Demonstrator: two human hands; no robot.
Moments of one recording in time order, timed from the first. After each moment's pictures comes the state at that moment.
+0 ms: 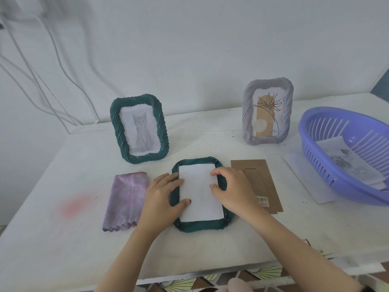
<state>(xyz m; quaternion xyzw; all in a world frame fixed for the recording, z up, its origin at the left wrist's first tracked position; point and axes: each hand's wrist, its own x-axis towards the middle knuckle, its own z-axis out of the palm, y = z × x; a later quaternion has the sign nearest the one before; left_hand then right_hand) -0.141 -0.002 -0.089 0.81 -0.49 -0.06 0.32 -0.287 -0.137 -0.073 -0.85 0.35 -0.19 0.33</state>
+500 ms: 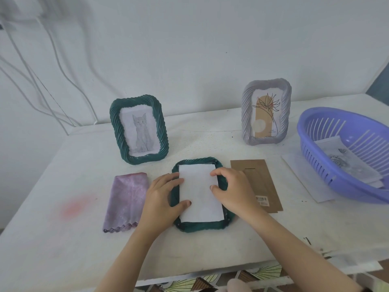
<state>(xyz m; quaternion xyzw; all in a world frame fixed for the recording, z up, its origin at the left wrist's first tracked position) -0.139 0.001 -0.090 0.79 -0.49 -0.06 0.37 -0.287 -0.134 -0.075 -0.84 0.36 -0.21 0.35</state>
